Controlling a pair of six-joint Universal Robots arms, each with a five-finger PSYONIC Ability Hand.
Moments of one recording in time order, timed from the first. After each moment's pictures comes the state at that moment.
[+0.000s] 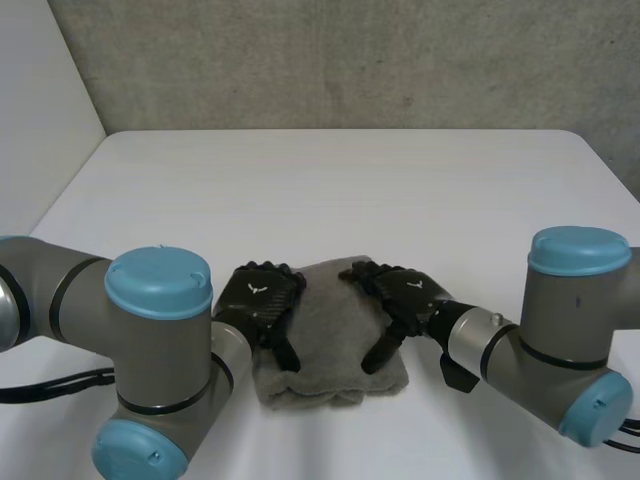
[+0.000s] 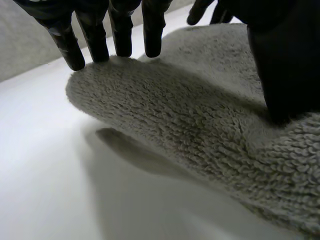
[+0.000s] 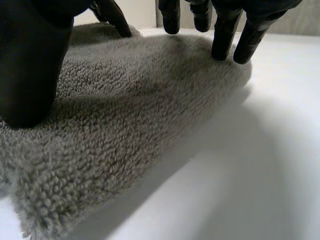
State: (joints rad) left arm 4.04 -2.09 -1.59 3.24 -1.65 3.23; right arm 1.99 -1.01 1.62 -0.12 1.11 3.15; left_hand 0.25 0.23 0.21 0.22 0.05; right_hand 0.10 0.08 0.16 0.14 0.06
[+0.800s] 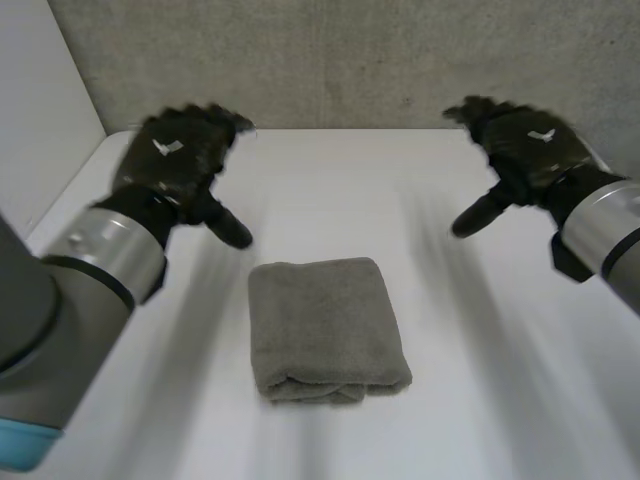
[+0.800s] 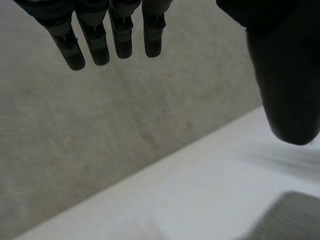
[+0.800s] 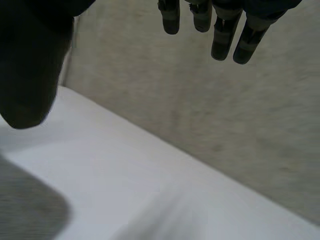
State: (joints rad) left arm 4.17 -1.63 -1.59 3.23 -1.62 3.22; right arm 1.85 -1.49 1.55 0.02 1.32 3.03; left_hand 0.25 0.23 0.21 0.22 0.05; right_hand 0.10 0.08 0.16 0.14 0.06
